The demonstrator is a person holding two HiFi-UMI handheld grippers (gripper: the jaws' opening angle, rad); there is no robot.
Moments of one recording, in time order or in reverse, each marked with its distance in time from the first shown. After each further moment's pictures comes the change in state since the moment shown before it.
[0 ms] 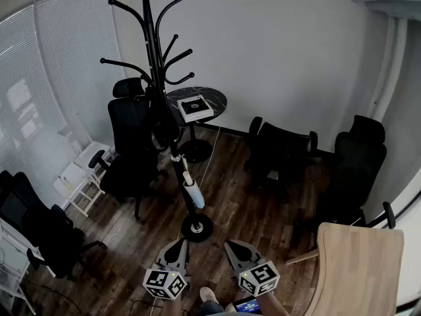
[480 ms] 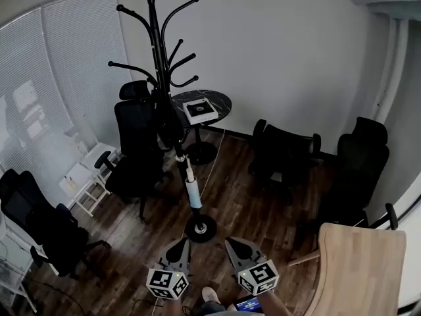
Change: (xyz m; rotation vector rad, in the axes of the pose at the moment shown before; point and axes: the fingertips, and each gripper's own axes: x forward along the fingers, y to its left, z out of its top) left arm -0.020 -0.017 0.007 0.139 0.020 0.025; right arm -0.013 0.017 0.015 -0.080 -0.022 0.020
